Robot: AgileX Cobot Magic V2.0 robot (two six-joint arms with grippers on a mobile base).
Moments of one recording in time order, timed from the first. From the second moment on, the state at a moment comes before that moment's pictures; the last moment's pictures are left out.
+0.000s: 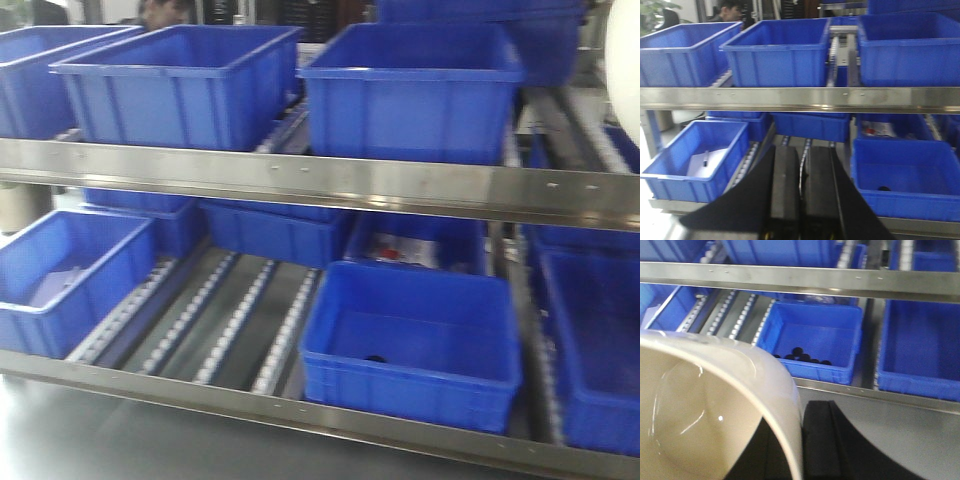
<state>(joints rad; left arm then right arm) -0.14 -0.01 0.01 -0.07 0.09 0.10 0.13 0.50 -0.63 -0.06 0.62 0.25</state>
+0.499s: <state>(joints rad) -0.14 -0.01 0.01 -0.07 0.09 0.10 0.13 0.50 -0.63 -0.06 0.62 0.25</state>
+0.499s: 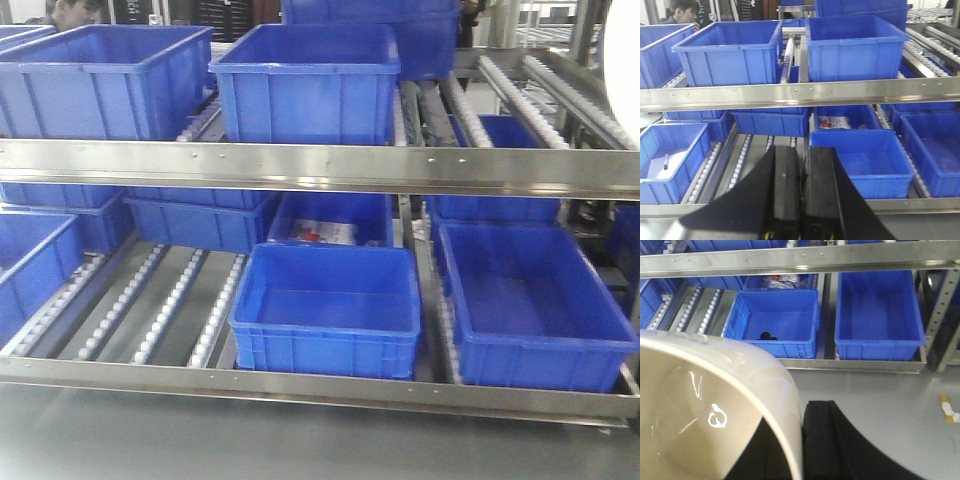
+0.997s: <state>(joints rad) -0.14 -0.01 0.01 -0.07 0.09 0.10 0.13 0.50 -0.63 -0.06 0.62 0.25</state>
